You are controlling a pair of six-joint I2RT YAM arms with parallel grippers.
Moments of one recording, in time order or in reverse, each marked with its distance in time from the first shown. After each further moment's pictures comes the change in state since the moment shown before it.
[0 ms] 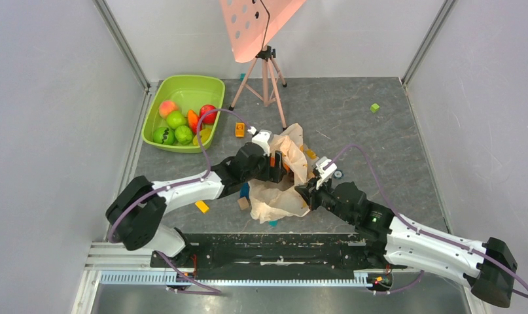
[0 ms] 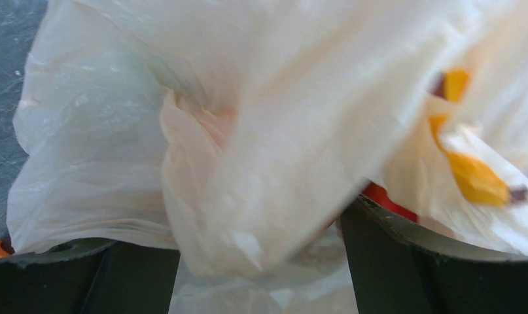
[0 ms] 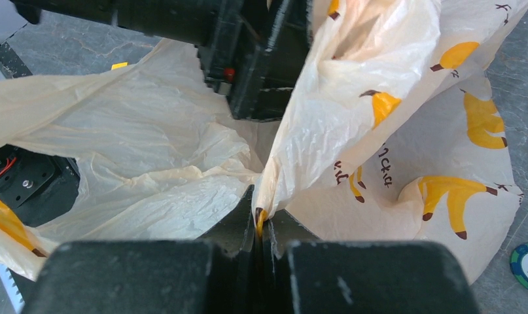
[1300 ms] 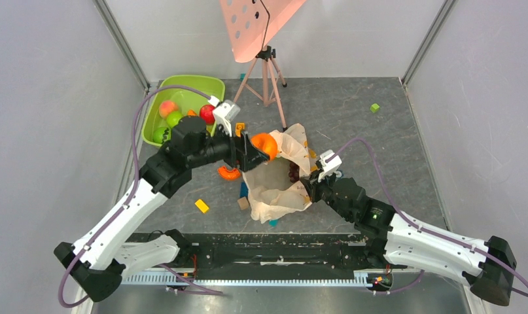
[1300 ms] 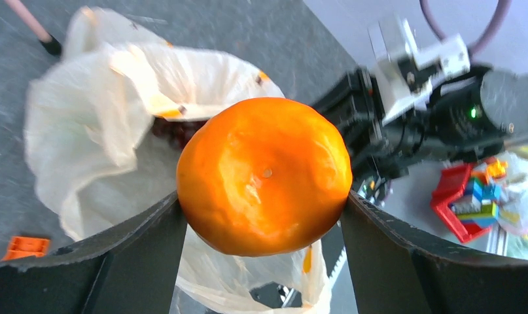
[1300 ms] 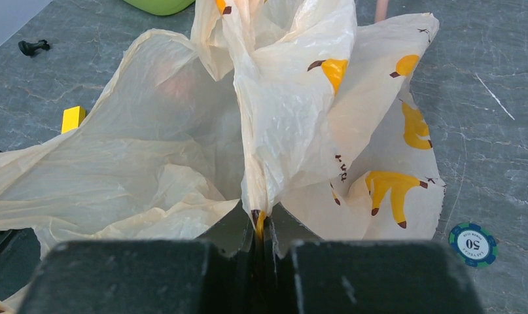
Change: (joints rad) left arm 0.140 -0.506 0.332 -0.576 0.462 0.104; right arm 0.002 0.026 0.079 -0.061 0.178 0.013
